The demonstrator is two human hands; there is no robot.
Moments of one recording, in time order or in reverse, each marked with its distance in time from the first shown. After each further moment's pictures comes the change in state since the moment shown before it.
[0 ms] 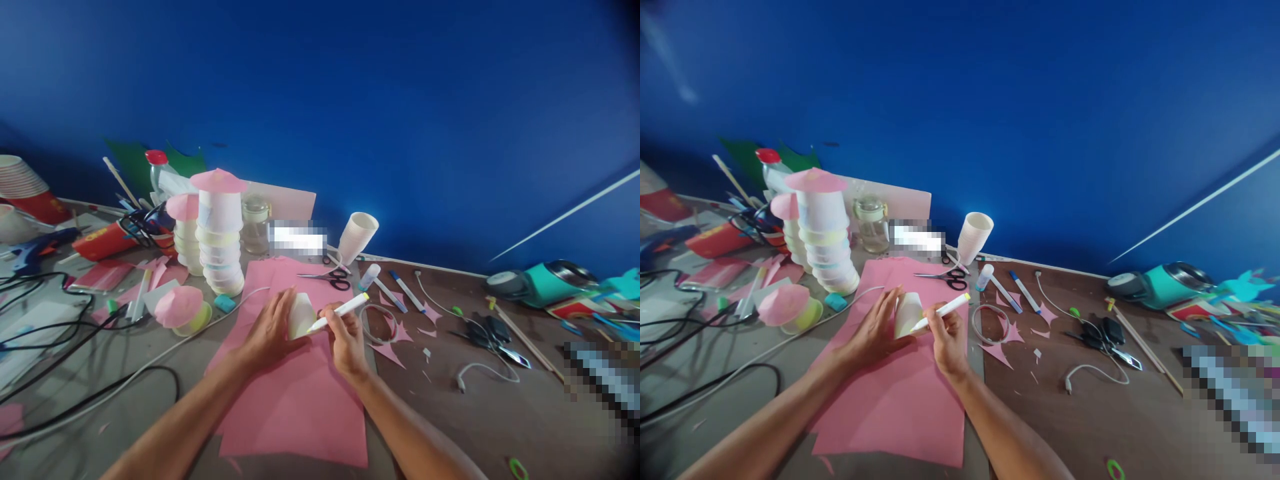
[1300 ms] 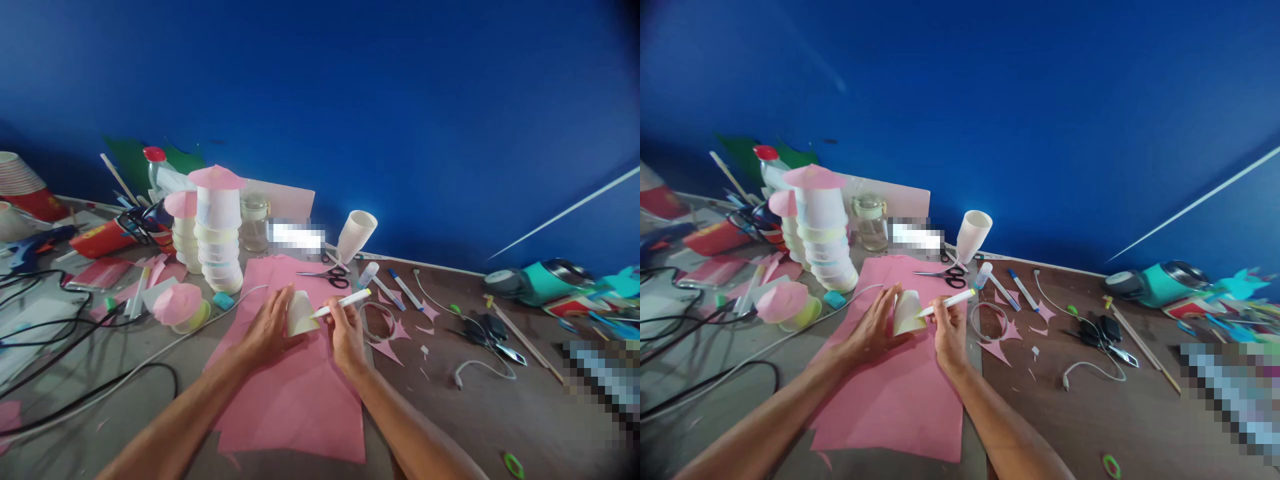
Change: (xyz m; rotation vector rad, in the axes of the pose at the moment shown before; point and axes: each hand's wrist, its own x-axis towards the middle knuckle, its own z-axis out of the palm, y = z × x) left_hand 0.001 -0.002 0.001 -0.020 0.043 0.032; right_hand 0.007 -0.003 0.004 0.051 0.151 0.119
